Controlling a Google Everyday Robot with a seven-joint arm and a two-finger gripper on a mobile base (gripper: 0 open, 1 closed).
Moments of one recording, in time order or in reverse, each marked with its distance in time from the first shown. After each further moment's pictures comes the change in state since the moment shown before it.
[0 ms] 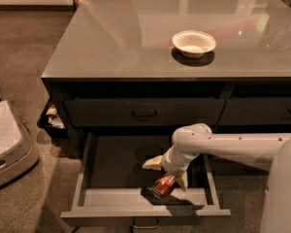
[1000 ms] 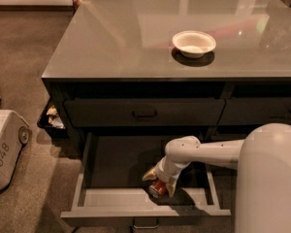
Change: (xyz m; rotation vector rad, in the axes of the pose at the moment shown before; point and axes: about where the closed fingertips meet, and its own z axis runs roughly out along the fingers) arm 0.010 -0.004 0.086 0.016 -0.038 0.010
